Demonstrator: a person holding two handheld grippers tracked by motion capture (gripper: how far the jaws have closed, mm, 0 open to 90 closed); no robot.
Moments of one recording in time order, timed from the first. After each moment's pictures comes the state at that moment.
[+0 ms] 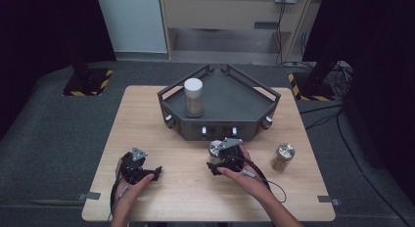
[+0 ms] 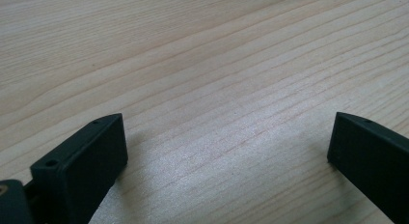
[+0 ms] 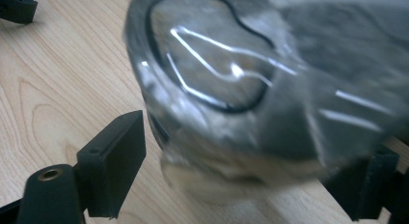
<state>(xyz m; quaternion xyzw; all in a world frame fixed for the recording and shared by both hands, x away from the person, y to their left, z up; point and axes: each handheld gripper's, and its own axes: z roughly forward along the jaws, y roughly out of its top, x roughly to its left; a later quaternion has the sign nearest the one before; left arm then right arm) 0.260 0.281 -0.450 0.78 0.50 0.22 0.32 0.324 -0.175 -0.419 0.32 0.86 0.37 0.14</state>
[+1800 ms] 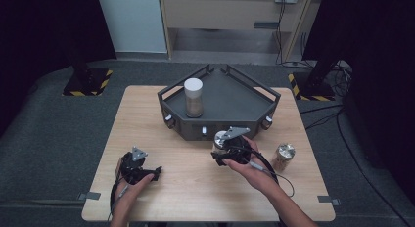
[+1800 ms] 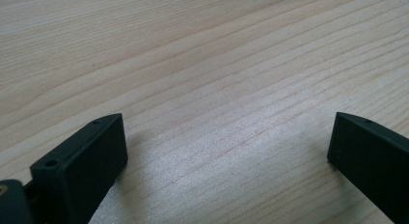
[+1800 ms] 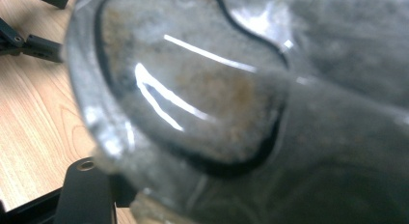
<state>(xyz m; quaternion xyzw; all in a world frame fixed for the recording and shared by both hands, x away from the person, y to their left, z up) 0.260 0.281 -0.450 0.78 0.50 0.22 0.32 0.315 -0.188 -0.355 0.31 0.86 0.37 0.16</state>
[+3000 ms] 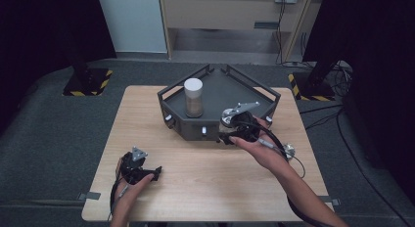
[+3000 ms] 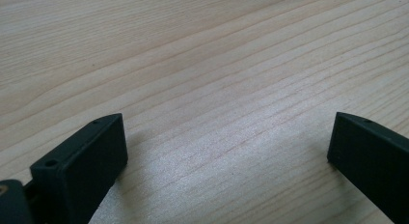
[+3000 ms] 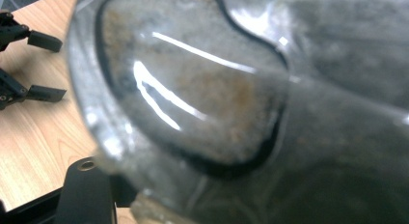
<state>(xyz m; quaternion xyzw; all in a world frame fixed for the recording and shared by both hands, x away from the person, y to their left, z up) 0.260 0.281 -0.450 0.78 0.50 0.22 0.32 0.341 -0.200 -0.287 0.33 0.85 0.37 0.17</state>
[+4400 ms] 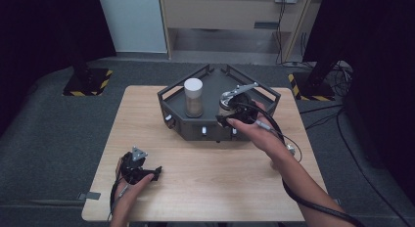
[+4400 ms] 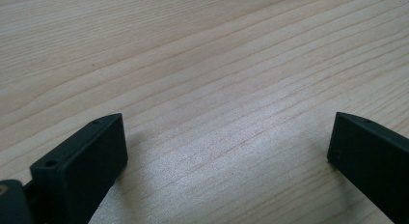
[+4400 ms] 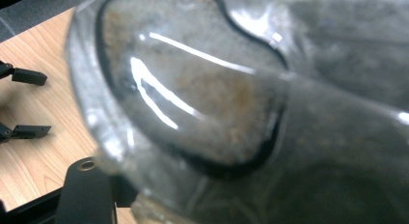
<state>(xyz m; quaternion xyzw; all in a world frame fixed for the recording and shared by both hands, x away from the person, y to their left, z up) 0.260 0.281 -0.450 0.78 0.50 0.22 0.32 0.367 -0.189 -0.256 0.34 0.84 0.37 0.18</state>
